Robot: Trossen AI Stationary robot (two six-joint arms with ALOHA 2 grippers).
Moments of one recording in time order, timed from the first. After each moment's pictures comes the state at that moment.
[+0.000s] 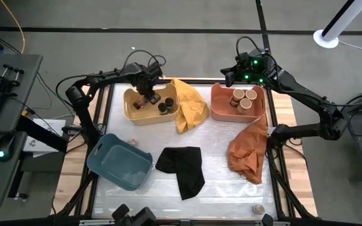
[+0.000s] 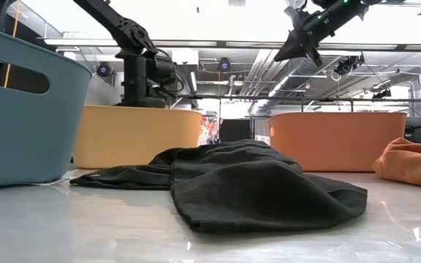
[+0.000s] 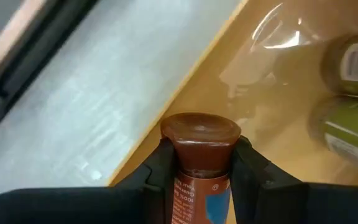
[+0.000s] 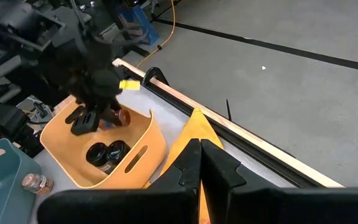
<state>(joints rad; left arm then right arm) 0.70 1.80 1.34 -0.99 -0.10 -0.07 -0.75 1.18 1.11 -0.38 -0.19 0.27</state>
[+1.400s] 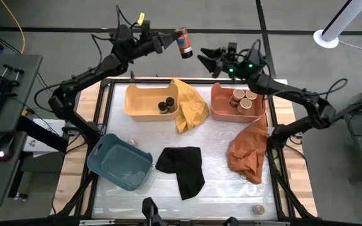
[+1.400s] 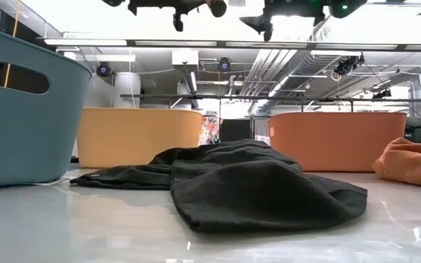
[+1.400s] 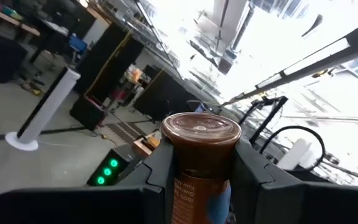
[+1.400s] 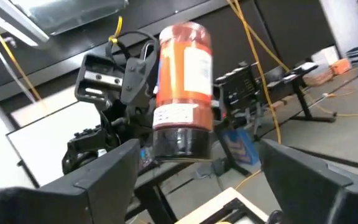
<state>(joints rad) 0.68 1.56 1.50 0.33 0.35 -0.73 -0.57 1.39 1.15 0.48 -0.23 0.50</state>
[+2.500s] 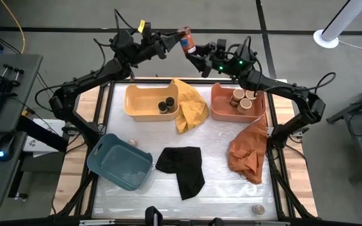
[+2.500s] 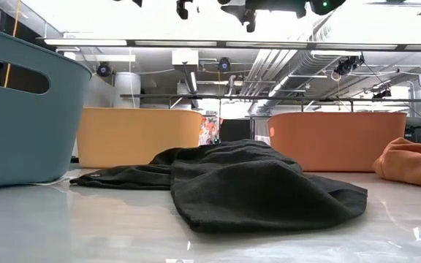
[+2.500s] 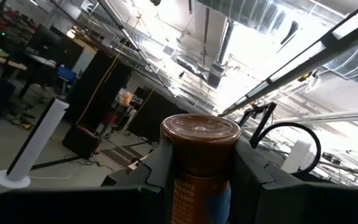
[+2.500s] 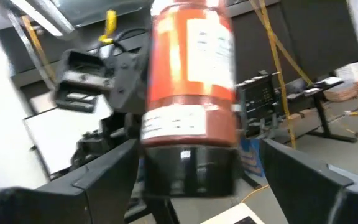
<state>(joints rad) 0.59 1.56 1.50 0.43 0.25 -0.64 -0.52 1.52 1.32 0.49 -0.26 0.42</state>
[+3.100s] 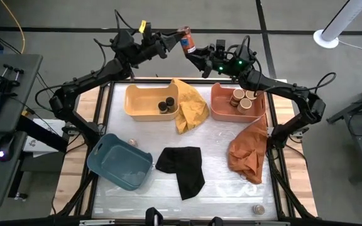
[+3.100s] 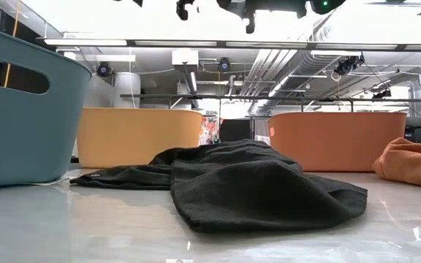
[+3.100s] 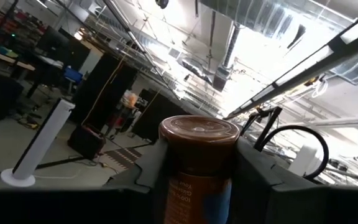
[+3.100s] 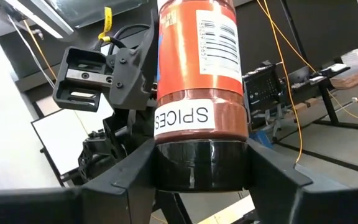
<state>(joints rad) 0.58 1.56 1.50 0.43 0.22 -0.64 -0.52 1.52 1.32 0.46 -0.27 0.47</state>
